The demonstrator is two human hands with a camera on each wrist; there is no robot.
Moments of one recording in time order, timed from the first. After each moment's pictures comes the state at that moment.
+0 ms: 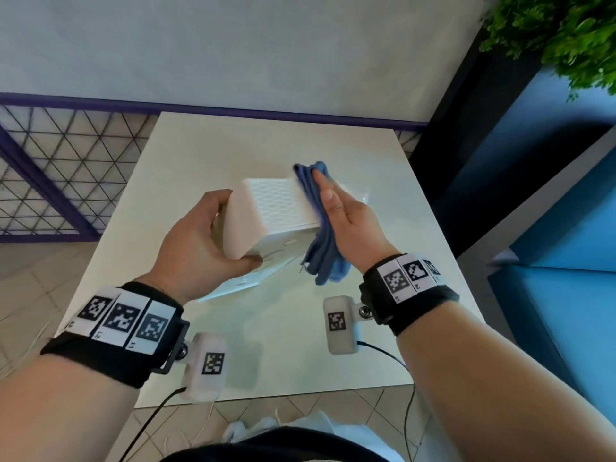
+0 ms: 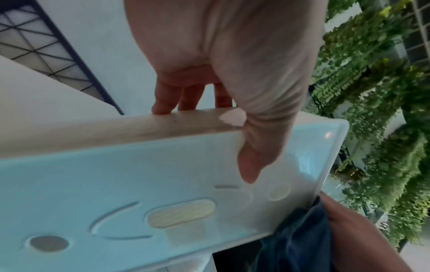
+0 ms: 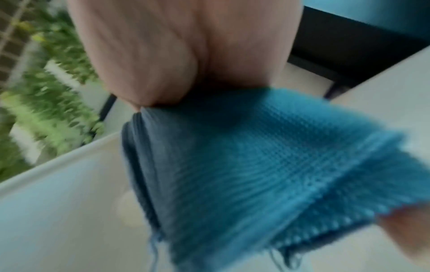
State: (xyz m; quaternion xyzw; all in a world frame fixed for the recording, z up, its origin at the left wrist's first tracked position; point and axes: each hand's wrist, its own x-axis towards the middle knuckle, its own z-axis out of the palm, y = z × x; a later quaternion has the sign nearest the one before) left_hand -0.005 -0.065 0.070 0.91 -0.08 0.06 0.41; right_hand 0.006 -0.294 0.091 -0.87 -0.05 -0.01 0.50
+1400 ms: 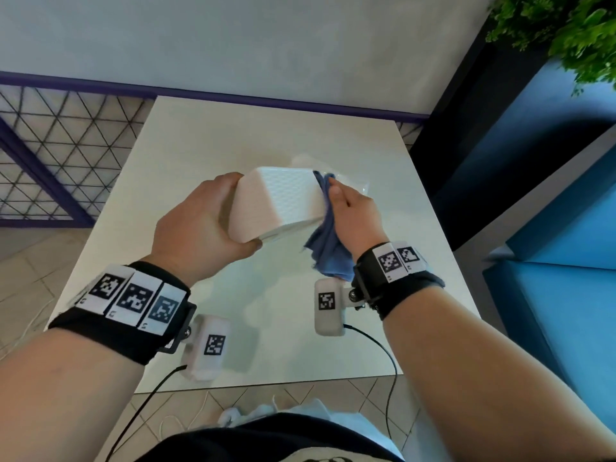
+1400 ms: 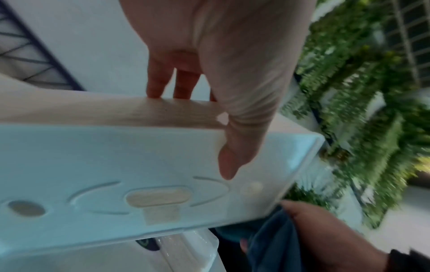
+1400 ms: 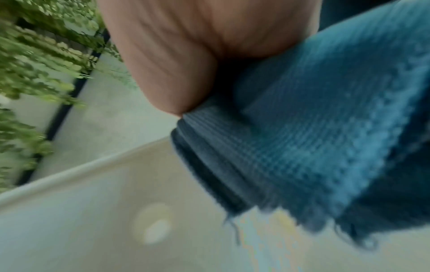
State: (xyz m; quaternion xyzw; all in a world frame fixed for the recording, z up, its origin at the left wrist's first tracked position) left_hand 0.000 -0.072 0.074 0.95 -0.09 0.08 0.30; right_hand 0.024 -0.298 0.070 -0.87 0.11 0.00 0.49
